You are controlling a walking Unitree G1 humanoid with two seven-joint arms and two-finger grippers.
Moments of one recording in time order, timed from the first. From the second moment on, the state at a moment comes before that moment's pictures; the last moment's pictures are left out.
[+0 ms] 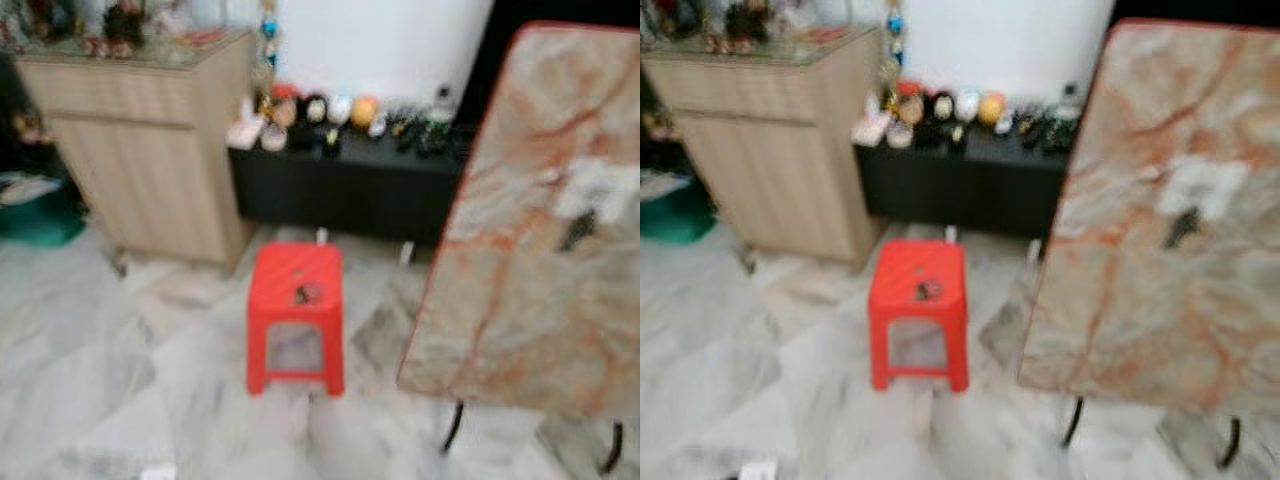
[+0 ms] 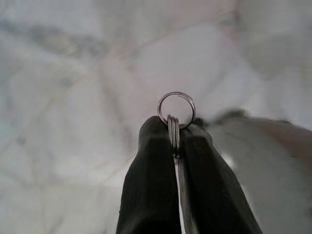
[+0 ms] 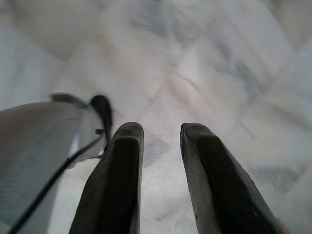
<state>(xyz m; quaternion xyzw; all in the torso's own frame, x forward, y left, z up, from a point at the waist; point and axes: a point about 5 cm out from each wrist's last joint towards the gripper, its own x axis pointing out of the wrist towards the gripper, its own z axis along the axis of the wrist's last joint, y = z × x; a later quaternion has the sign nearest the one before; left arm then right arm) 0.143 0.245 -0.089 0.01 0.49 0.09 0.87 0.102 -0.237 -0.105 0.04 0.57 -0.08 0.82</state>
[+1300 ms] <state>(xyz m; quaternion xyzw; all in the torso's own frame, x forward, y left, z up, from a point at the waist) 0.135 0.259 -0.088 0.02 0.51 0.10 0.86 0.107 -0.233 -0.105 0.03 0.56 -0.07 0.82</state>
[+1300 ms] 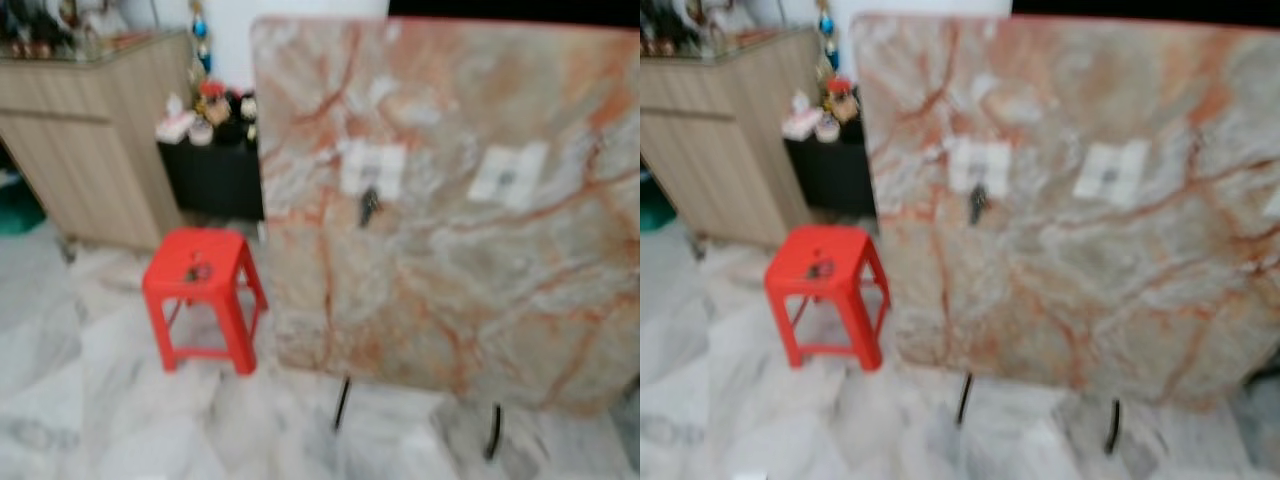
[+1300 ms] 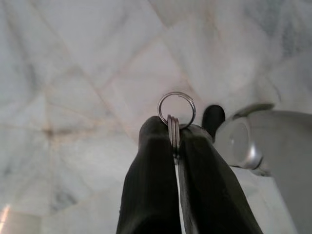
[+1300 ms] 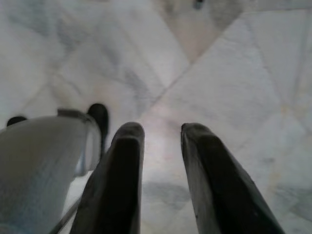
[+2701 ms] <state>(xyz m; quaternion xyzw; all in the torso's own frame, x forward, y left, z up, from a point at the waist) 0.134 0.263 -0.087 0.03 0.49 0.14 0.86 0.110 -0.229 -0.105 0.02 0.56 -0.06 0.83</state>
